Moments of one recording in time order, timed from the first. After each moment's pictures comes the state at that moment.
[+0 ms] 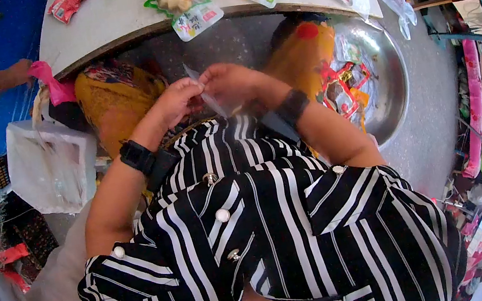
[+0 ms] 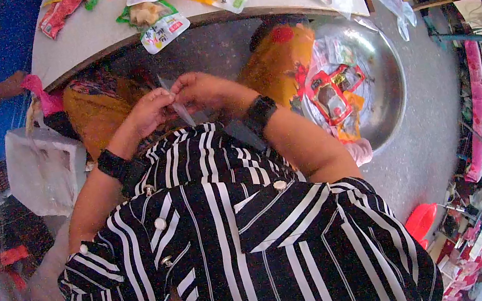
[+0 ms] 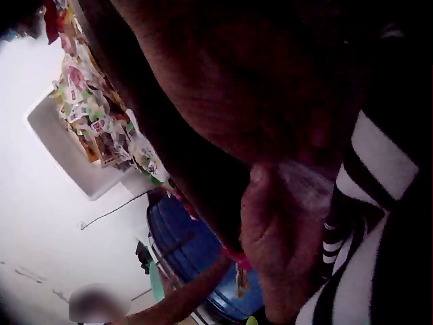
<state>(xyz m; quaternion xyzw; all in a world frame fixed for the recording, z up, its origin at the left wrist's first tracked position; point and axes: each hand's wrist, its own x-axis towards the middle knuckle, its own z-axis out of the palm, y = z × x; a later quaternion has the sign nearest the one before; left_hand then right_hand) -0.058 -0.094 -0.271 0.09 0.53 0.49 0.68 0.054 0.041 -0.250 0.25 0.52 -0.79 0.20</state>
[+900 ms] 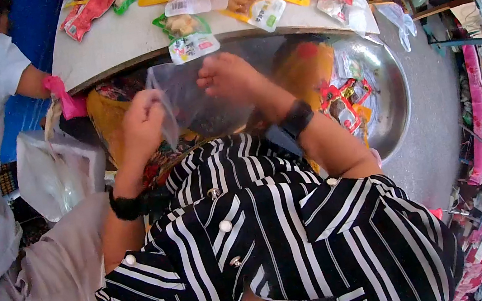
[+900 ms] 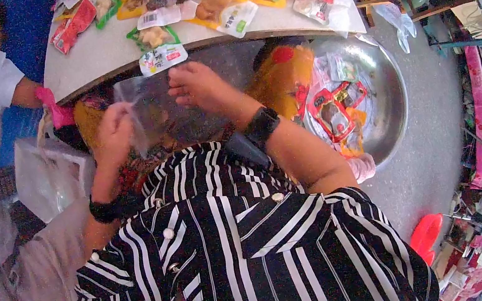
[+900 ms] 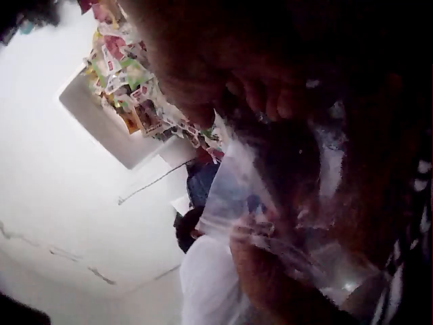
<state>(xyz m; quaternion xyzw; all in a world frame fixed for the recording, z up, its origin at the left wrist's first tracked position) -0.076 -0.125 -0.178 0.37 0.78 0.46 0.19 0.027 0.054 -0.210 0.31 0.38 -0.87 -0.01</state>
